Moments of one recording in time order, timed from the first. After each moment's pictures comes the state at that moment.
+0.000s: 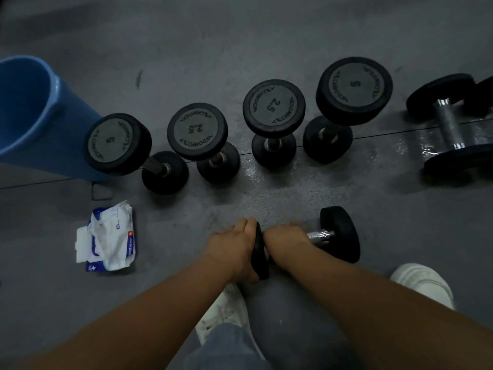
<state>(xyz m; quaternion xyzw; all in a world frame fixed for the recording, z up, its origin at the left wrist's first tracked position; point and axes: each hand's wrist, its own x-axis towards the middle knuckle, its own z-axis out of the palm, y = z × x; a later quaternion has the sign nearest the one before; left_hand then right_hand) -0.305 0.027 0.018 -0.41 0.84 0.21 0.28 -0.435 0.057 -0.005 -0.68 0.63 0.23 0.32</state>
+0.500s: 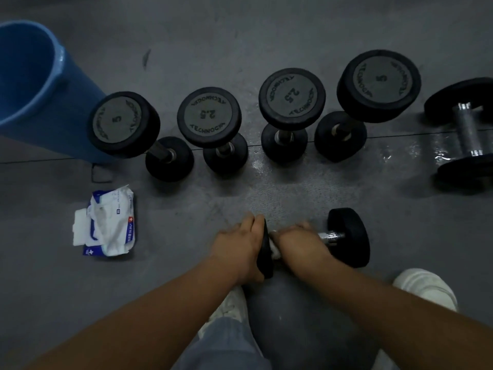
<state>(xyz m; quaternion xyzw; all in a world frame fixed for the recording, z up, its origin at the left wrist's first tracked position) -0.298 0.040 0.010 -0.42 0.85 0.22 0.23 -0.447 0.079 -0.009 -0.71 0.61 0.16 0.31</state>
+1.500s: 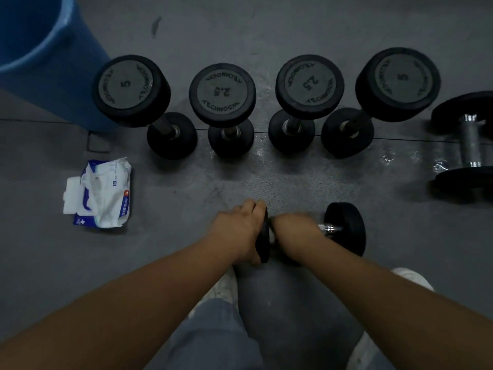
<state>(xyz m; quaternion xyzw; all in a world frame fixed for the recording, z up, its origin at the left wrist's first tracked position) -0.298 0.033 0.008 -0.42 0.84 0.23 0.25 -0.441 0.062 -0.009 -0.70 0.61 0.23 0.31</state>
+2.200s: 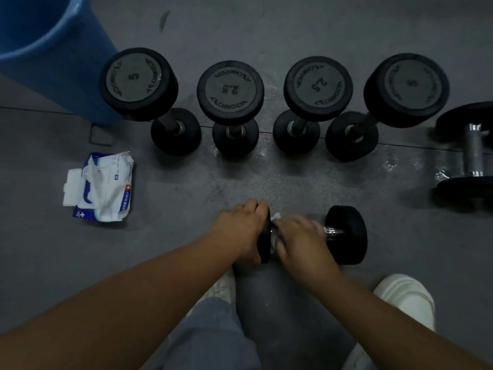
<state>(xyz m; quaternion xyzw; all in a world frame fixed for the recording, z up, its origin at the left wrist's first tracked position) -0.299 0.033 0.008 -0.43 0.84 0.24 0.24 -0.447 0.112 -0.018 -0.68 0.69 -0.07 0.23</state>
